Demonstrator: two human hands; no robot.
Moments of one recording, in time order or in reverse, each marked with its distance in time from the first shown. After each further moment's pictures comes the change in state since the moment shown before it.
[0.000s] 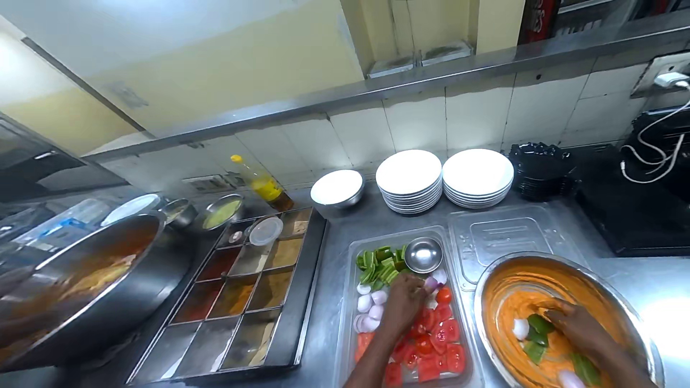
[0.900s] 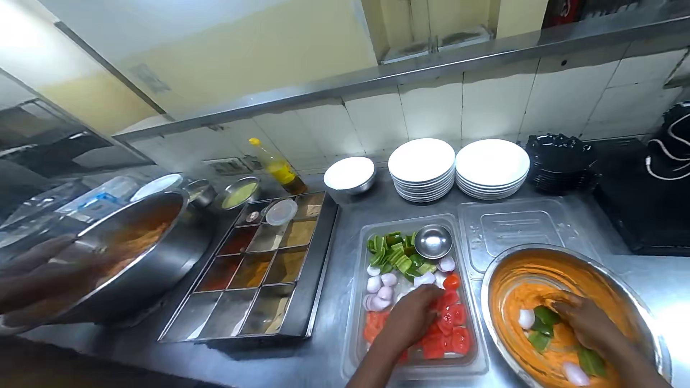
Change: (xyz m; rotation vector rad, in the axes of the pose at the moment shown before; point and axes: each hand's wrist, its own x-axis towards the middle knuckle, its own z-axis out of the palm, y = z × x) left_hand -0.044 -0.005 0.005 0.255 -0.268 0.141; right_hand 0.004 0.005 0.006 0.085 0.011 -0.012
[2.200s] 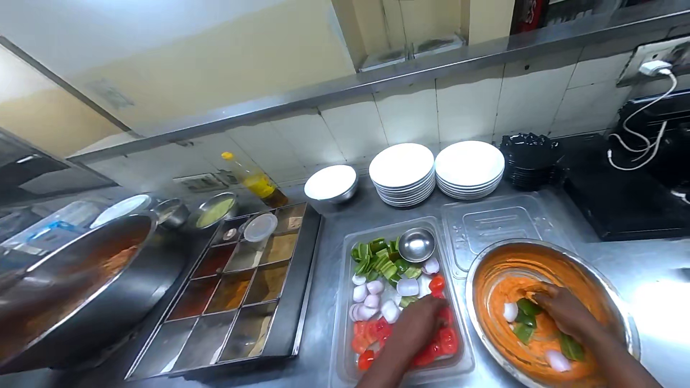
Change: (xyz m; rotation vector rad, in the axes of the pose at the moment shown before) left_hand 0.023 0.034 0.020 0.103 -0.154 -0.019; right_hand -0.001 -0.001 -0.005 -0.032 -0.020 -0.007
